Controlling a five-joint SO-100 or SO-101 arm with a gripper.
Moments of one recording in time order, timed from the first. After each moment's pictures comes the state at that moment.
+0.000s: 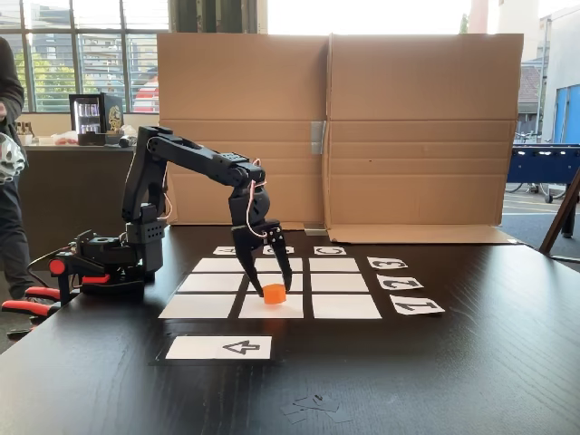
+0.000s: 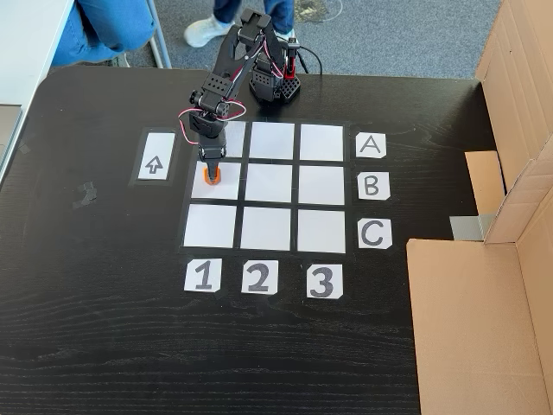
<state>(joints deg) 22.1 70.9 87.5 67.3 50.8</state>
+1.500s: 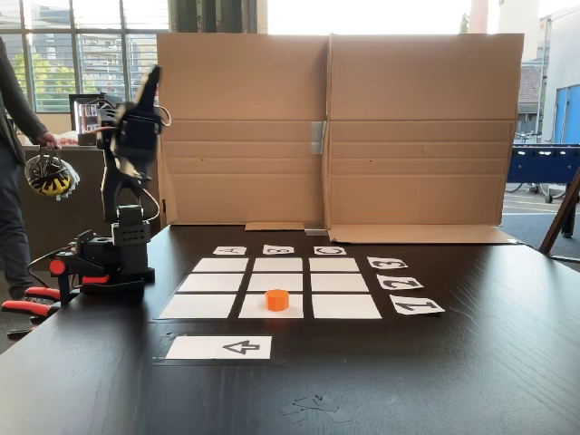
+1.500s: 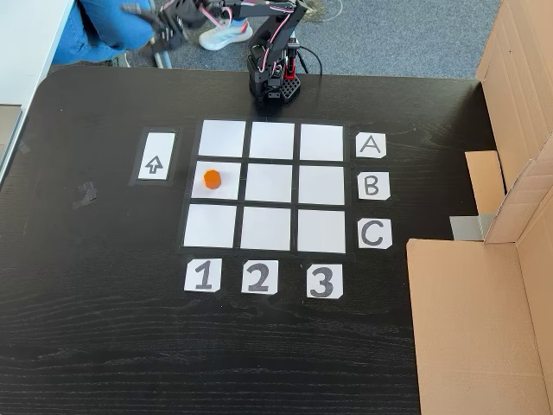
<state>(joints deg) 67.3 129.6 110.4 42.3 78.7</state>
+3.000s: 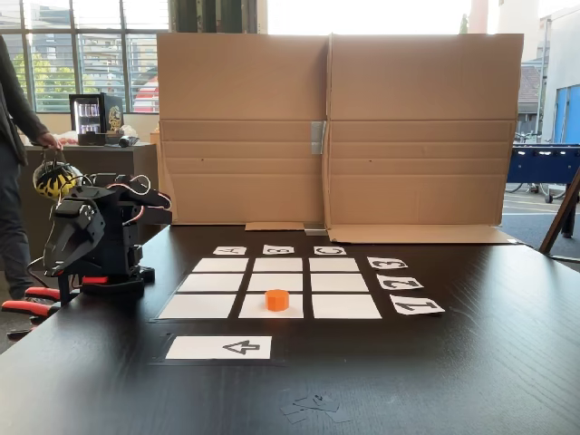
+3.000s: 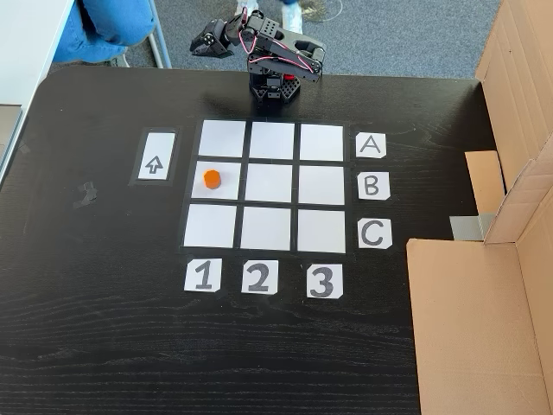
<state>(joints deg) 99.5 190.4 170.6 56.8 83.6</state>
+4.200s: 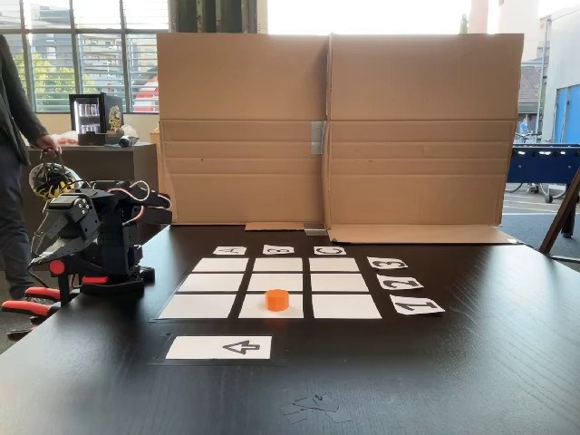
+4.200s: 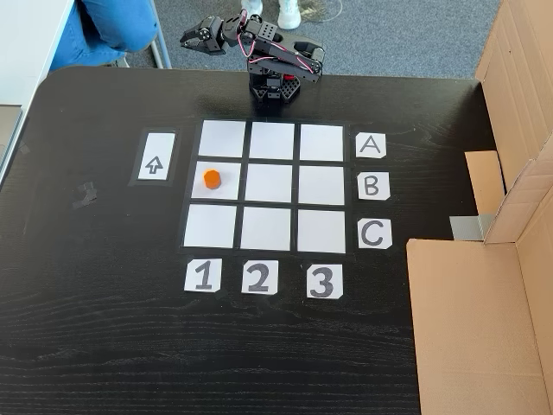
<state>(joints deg) 99.5 190.3 175.1 40.3 87.7</state>
